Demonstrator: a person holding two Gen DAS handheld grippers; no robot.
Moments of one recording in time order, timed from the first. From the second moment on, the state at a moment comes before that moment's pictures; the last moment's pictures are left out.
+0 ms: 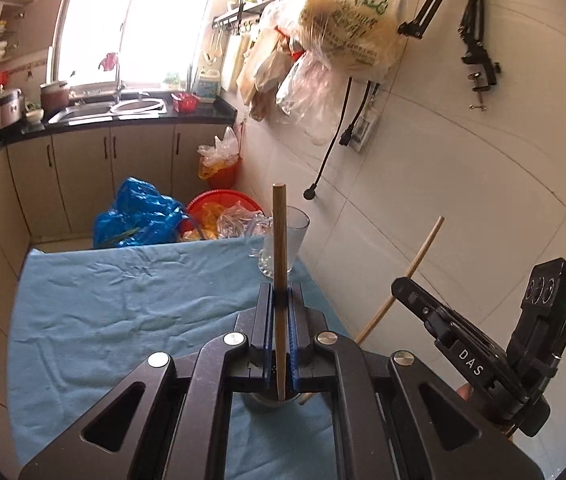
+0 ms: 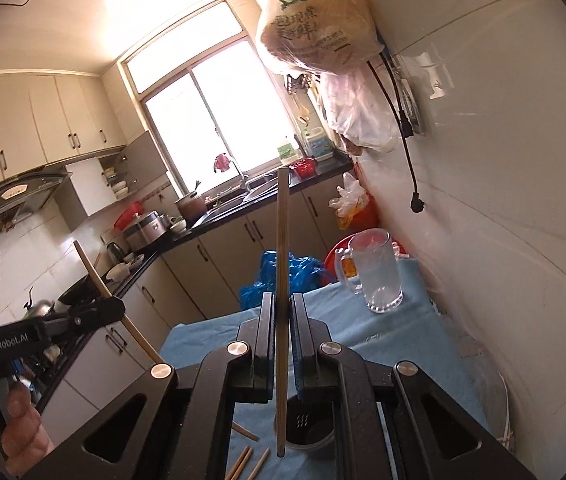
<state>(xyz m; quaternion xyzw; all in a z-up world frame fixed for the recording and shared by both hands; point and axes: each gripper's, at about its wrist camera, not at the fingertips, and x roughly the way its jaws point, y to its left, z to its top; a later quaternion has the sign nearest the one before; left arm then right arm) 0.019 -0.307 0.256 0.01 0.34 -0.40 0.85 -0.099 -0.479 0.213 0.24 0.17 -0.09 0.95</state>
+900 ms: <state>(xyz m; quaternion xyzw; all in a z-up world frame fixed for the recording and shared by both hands) 0.079 -0.350 0.127 0.02 0.45 -0.39 0.80 -0.019 -0.514 0.100 0.28 0.32 -0.09 0.90</state>
